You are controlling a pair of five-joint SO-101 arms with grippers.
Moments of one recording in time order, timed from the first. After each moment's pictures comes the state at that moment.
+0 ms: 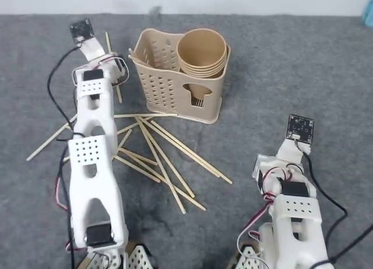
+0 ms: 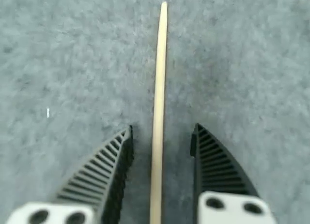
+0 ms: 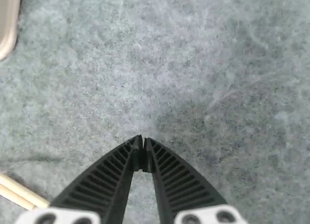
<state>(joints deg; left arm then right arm) -15.7 75.9 -59.9 42.2 19.6 0.2 -52.7 82.2 36.4 -10.4</state>
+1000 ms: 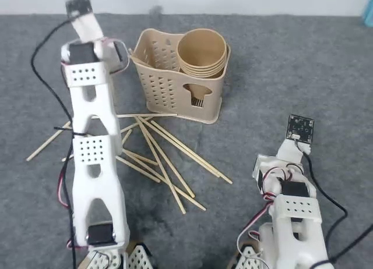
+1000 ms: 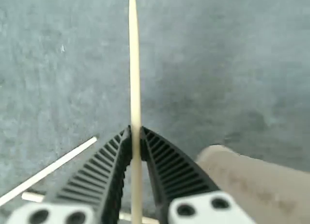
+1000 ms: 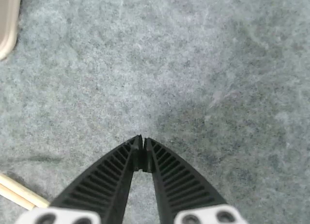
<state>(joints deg) -12.0 66.4 -94.4 98.3 19.6 0.2 -52.7 82.2 36.4 -10.4</state>
